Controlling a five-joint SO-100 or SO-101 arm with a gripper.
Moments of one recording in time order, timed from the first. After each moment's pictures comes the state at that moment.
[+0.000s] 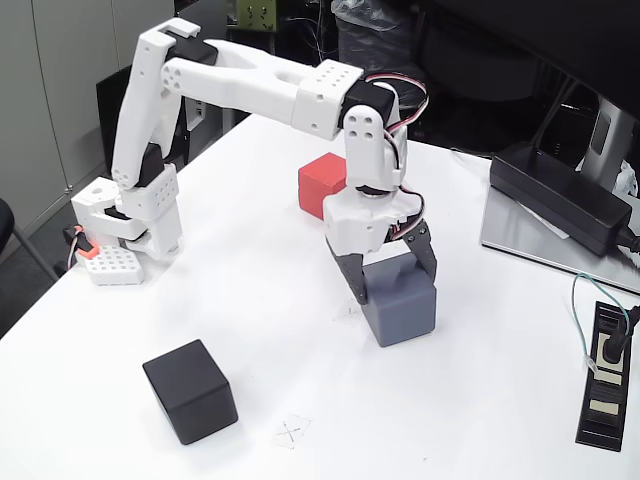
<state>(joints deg) -2.6 72.5 81.5 72.7 -40.8</state>
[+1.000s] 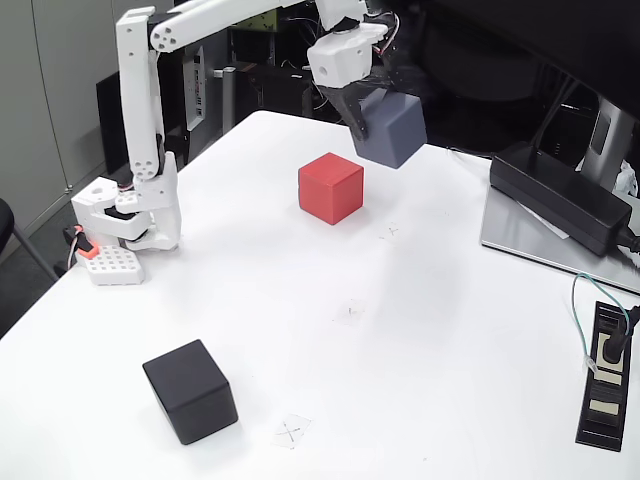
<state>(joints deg) -33.7 93.6 74.1 90.6 -40.5</state>
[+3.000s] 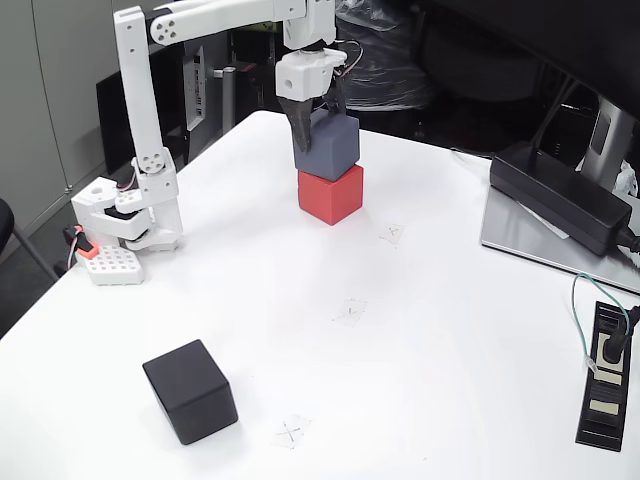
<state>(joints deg) -46.6 95.6 91.0 90.8 -35.8</state>
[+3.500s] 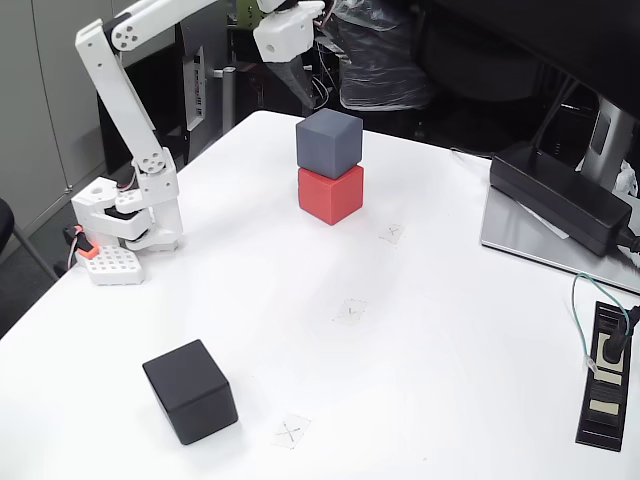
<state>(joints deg) -46.8 115.4 89.8 90.9 -35.8</state>
